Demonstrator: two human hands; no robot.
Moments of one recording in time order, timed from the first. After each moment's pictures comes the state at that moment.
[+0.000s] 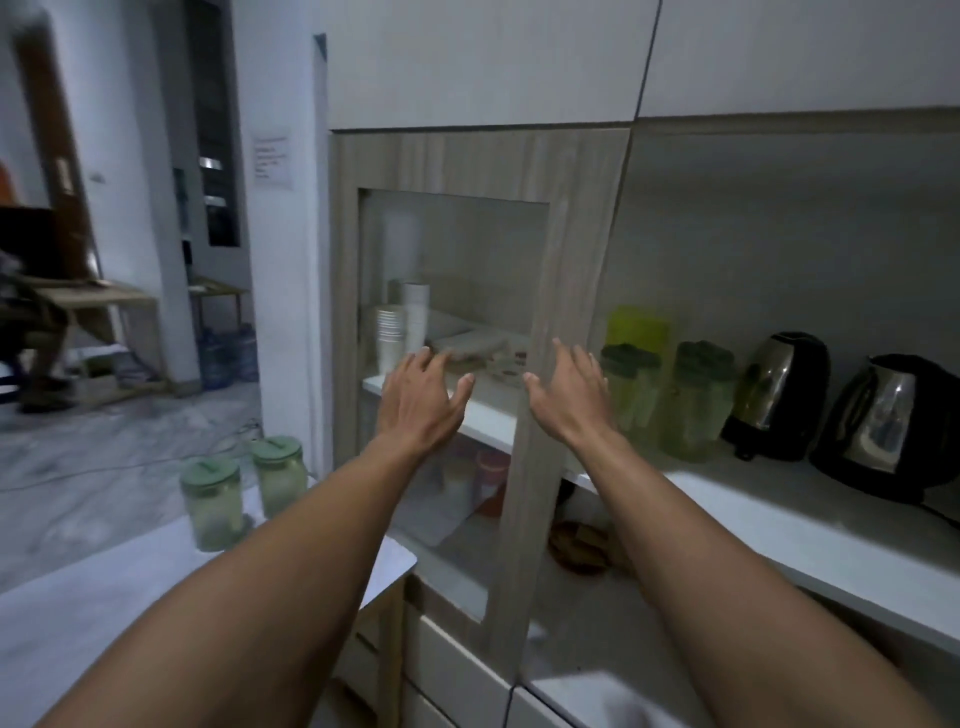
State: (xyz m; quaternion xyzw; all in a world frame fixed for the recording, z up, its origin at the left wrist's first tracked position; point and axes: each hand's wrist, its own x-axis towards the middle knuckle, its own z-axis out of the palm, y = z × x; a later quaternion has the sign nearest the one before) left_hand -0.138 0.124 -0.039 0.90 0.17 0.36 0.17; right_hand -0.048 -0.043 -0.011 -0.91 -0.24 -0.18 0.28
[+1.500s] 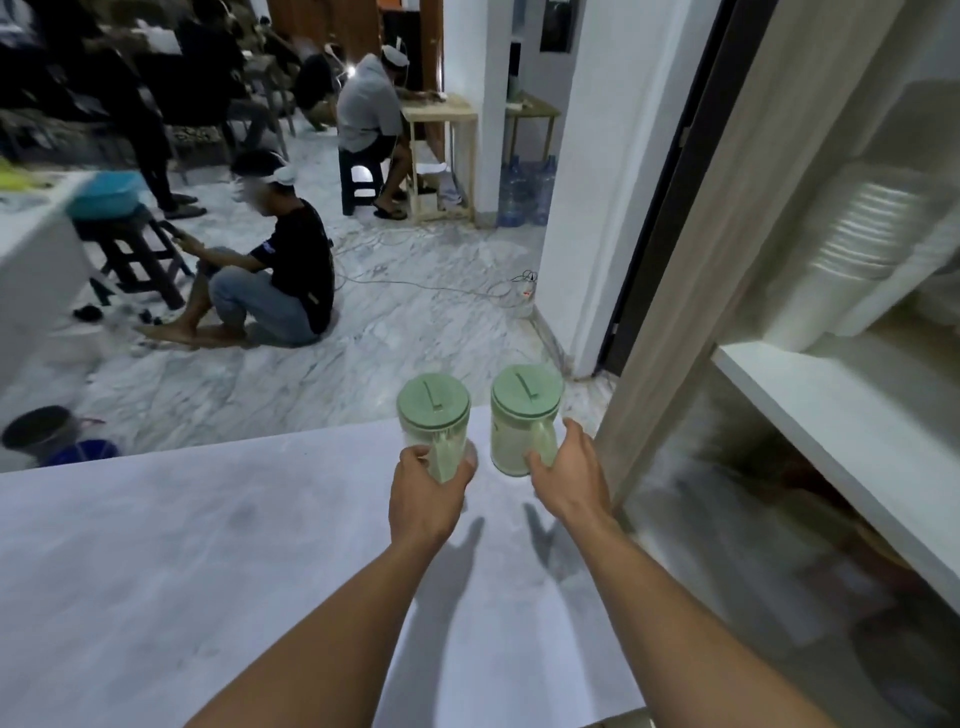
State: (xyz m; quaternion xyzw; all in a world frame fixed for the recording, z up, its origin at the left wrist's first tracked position) left_hand -0.128 0.494 -0.338 0.57 0.64 0.32 0.40; right_hand 0.044 0.460 -0.330 -0.84 -0.42 0.19 0.28
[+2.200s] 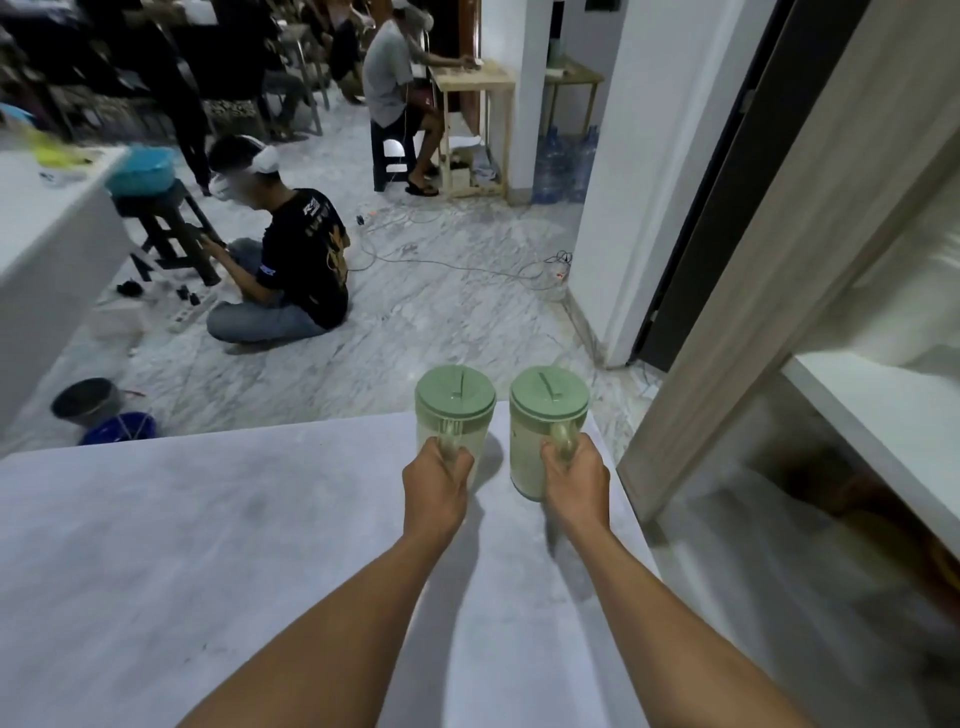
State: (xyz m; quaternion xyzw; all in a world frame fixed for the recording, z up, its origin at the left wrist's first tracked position) left_hand -0.116 0.533 -0.363 0.57 0.64 0.34 0.39; right_hand 0.041 0.496 -0.373 -0.79 -0.33 0.26 0.43
